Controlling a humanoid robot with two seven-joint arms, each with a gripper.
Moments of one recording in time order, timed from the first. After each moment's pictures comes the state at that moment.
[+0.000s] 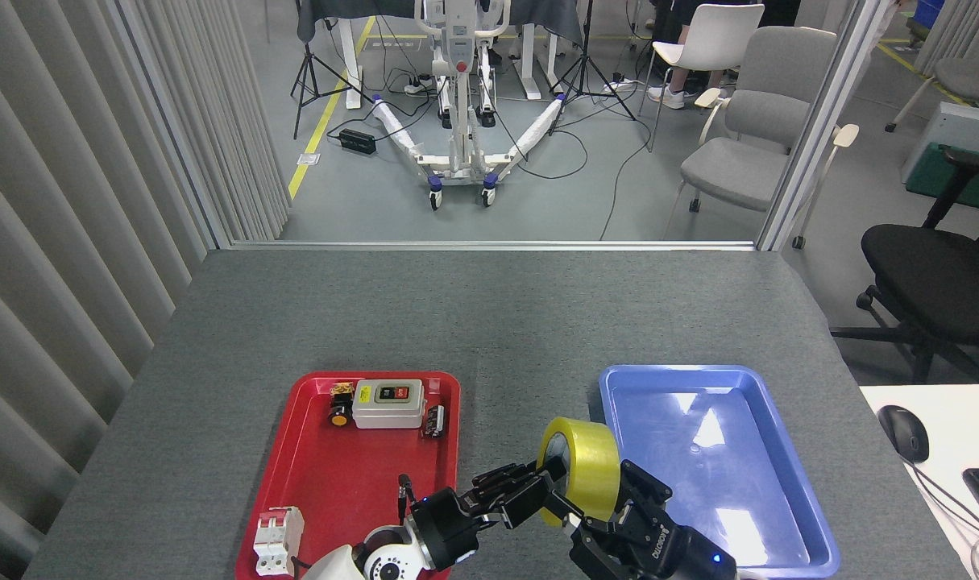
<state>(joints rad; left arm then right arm) -0.37 -0.04 -0.45 -0.95 -0.52 -0.79 -0.26 -0.03 -0.29 0.35 -1.55 0.91 -0.71 -0.14</state>
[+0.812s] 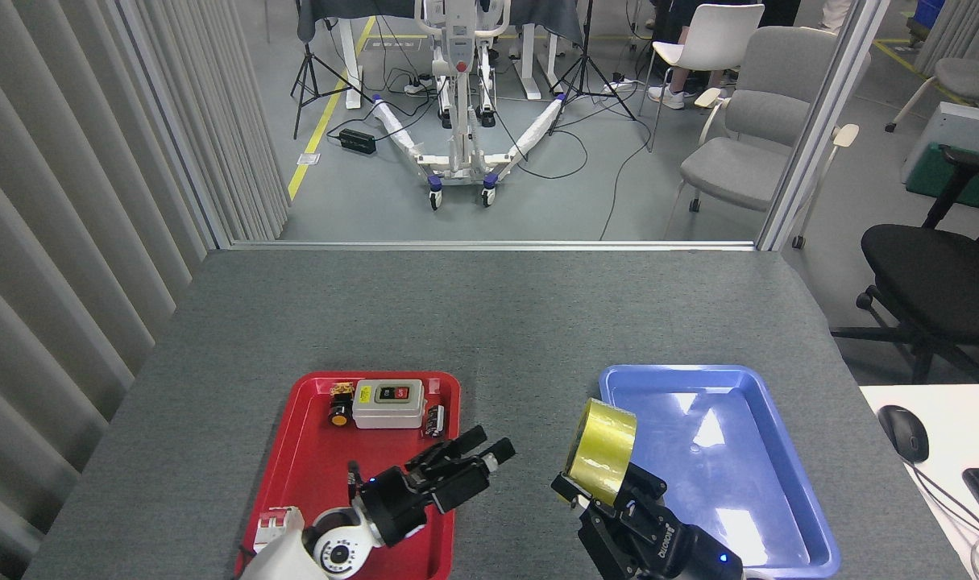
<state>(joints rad) -0.39 0.07 -0.41 -0.98 -0.52 -0.79 -0.20 -0.03 -0.30 0.34 -1.56 0.90 -0.72 -0.15</state>
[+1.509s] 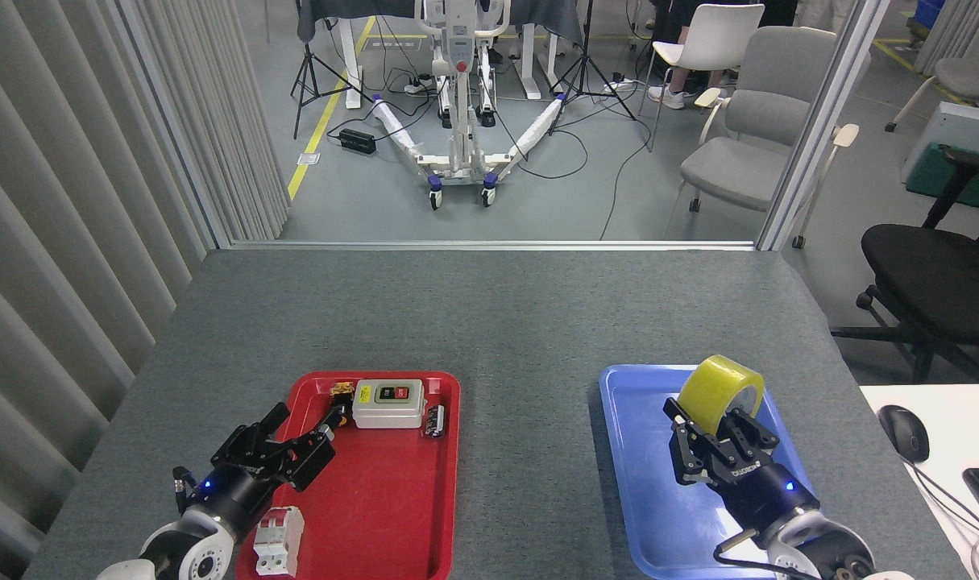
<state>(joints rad) -0.18 0.34 -0.20 -1.33 -0.92 -0.27 0.01 -0.12 -0.43 0.28 -1.56 0.91 -0.11 0.13</state>
